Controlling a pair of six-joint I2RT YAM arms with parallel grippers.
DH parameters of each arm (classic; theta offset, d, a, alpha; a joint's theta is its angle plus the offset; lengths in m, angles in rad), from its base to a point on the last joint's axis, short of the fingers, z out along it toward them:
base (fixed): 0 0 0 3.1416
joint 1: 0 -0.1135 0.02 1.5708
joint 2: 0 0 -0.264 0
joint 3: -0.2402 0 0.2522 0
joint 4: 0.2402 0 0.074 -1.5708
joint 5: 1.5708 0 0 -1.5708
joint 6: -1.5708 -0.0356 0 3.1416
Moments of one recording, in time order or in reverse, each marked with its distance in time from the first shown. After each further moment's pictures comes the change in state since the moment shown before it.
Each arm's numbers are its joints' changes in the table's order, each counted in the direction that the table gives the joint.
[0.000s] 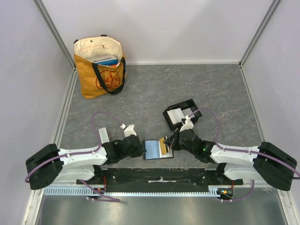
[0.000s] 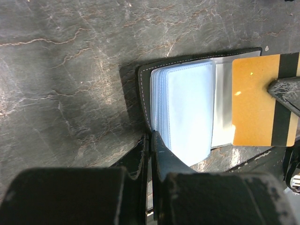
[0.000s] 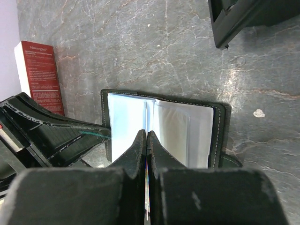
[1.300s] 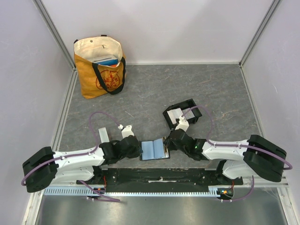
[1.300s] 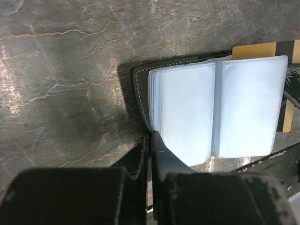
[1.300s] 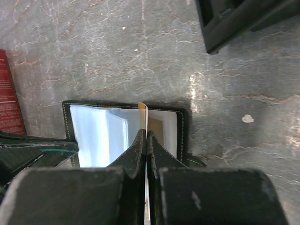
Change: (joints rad) left arm 0.002 -0.067 -0.005 0.124 -0.027 0.000; right arm -0.063 0.142 -0.111 0.127 0.140 0.010
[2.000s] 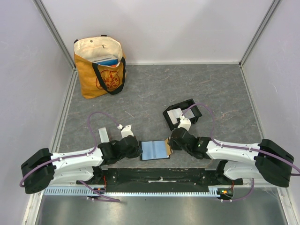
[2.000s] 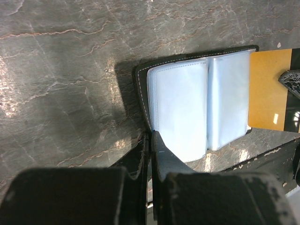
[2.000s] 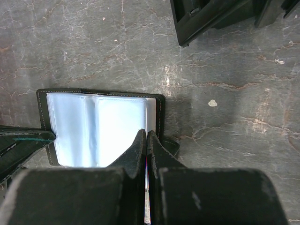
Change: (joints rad) left arm 0.002 -0.031 0.000 0.015 0.000 0.000; right arm 0.007 -0.096 -0.064 0.246 0.009 0.077
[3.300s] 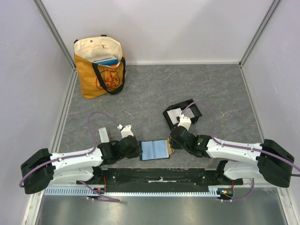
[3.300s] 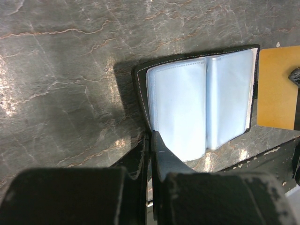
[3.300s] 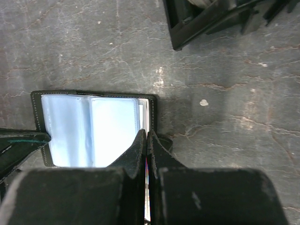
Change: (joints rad) left arm 0.001 -0.006 0.000 0.006 -0.001 0.001; right arm 0.000 -0.012 -0.053 0.110 0.032 0.018
